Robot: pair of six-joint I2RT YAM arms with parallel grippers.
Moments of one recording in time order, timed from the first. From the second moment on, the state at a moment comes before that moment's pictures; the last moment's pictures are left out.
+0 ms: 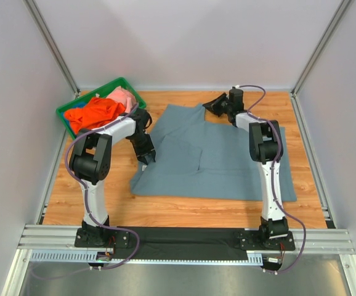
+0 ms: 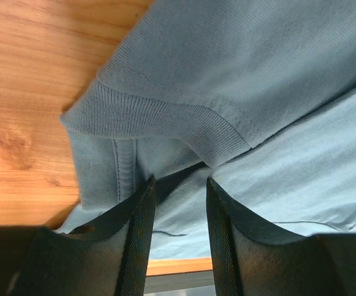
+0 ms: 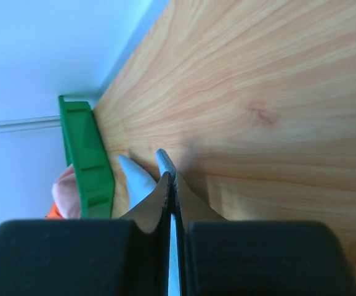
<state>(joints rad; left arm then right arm) -0.32 2.01 1.40 -0.86 0.16 -0.69 0.14 2.56 1.88 0.24 -0.42 1.09</state>
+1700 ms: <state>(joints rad) -0.21 1.85 1.49 -0.83 0.33 -0.66 0.32 1.97 1.48 -0.39 -0.52 0.37</state>
